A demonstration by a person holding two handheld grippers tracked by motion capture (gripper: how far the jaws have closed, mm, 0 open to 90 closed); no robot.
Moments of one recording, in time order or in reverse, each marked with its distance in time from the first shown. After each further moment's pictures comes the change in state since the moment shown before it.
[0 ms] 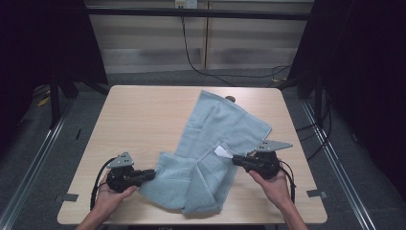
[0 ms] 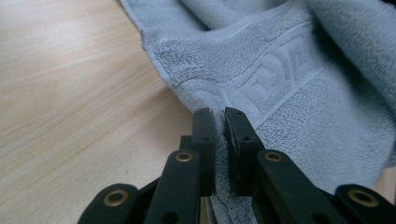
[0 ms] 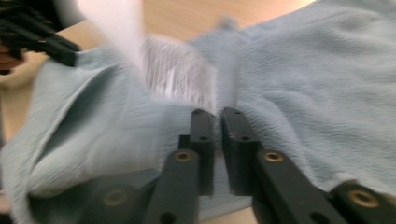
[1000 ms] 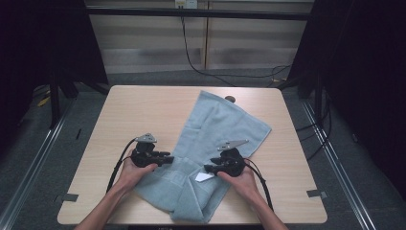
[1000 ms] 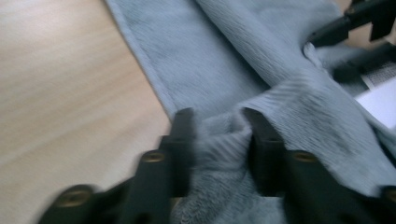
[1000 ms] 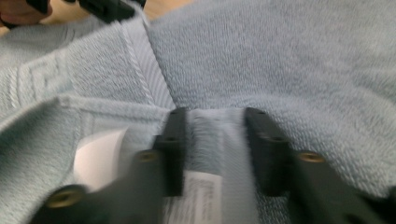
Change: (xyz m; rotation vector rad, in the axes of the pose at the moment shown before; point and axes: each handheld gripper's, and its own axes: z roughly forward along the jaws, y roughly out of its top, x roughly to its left) left arm 0.040 0.035 0.079 0.109 -0.089 -0.031; right arm 0.017 -0.004 0.101 0.197 0.049 0.033
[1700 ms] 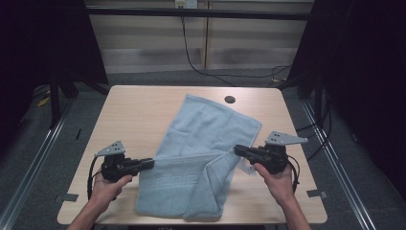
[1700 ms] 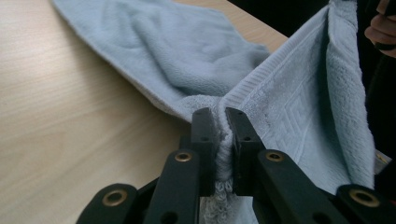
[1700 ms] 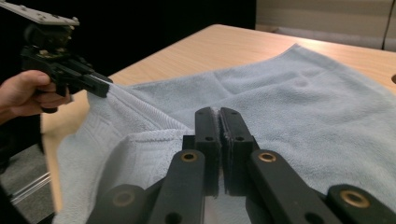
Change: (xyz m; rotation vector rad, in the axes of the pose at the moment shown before) left arm -0.037 -0.027 -0.090 -0.220 -0.035 -0.022; right arm 0.002 0.007 -0.137 -0.366 0.007 -0.011
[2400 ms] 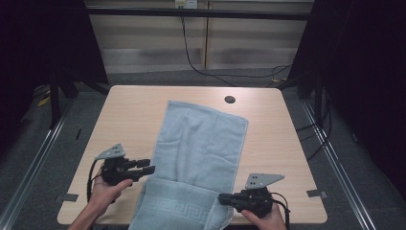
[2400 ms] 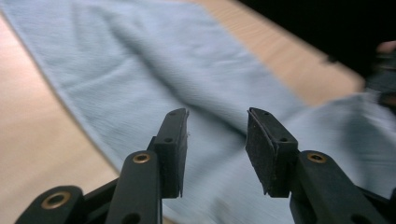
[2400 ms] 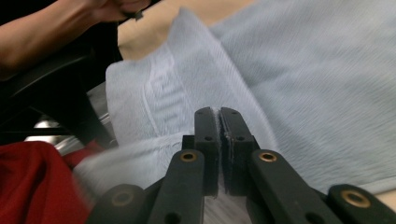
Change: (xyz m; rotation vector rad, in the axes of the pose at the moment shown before) left arm 0.008 0.000 0.023 0.077 0.069 0.037; right arm 0.061 -0.081 0.016 0.235 0.238 0.030
